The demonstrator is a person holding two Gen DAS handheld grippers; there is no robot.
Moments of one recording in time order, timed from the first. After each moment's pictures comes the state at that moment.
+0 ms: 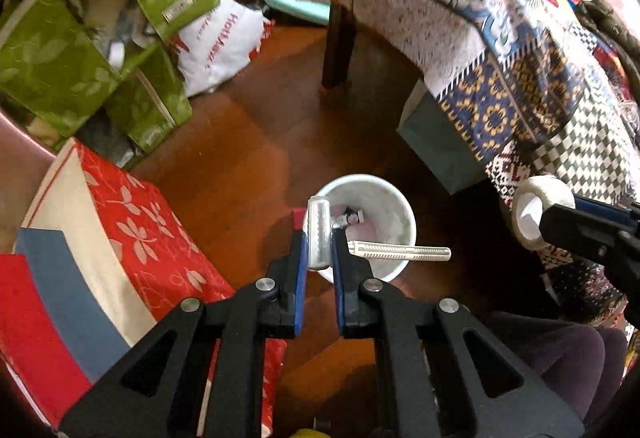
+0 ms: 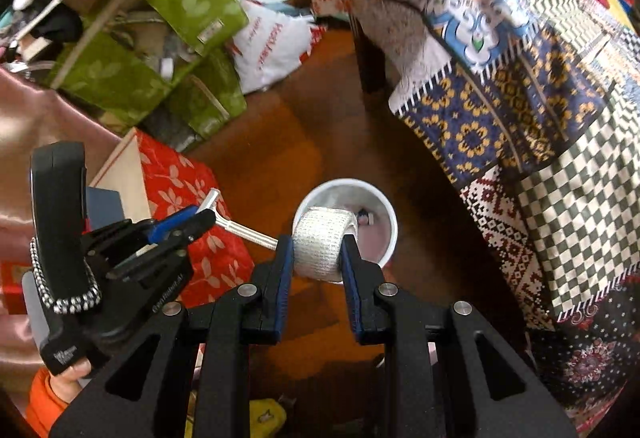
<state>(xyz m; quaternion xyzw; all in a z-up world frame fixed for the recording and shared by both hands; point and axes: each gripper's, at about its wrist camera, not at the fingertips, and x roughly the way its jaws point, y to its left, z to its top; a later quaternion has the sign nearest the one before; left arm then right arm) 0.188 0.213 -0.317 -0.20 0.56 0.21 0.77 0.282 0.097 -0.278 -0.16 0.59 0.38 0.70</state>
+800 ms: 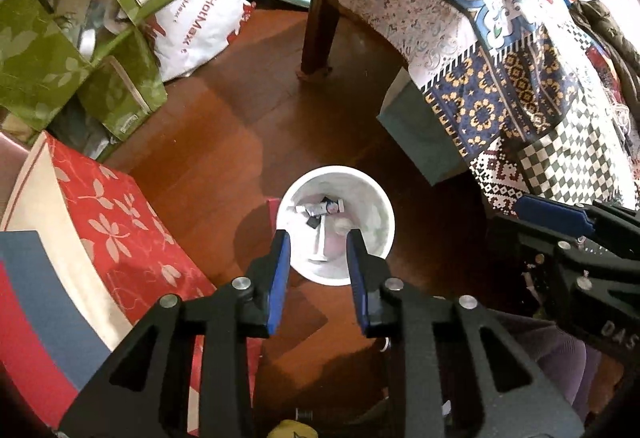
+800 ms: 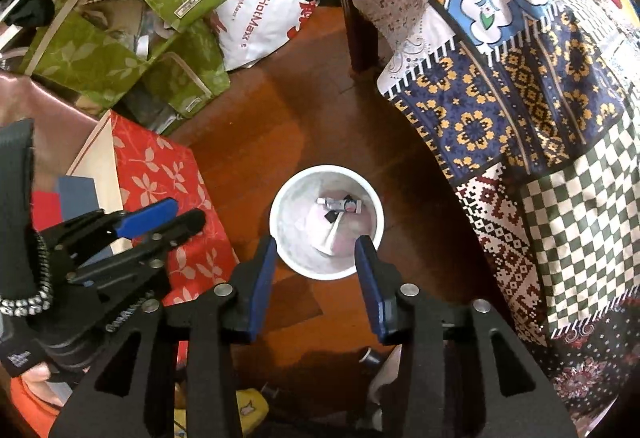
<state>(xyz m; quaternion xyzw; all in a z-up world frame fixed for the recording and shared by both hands) 0.203 0.216 -0.316 -0.23 0.57 0.18 0.77 0.300 0.103 -0.305 -0.19 0.60 0.37 0.68</state>
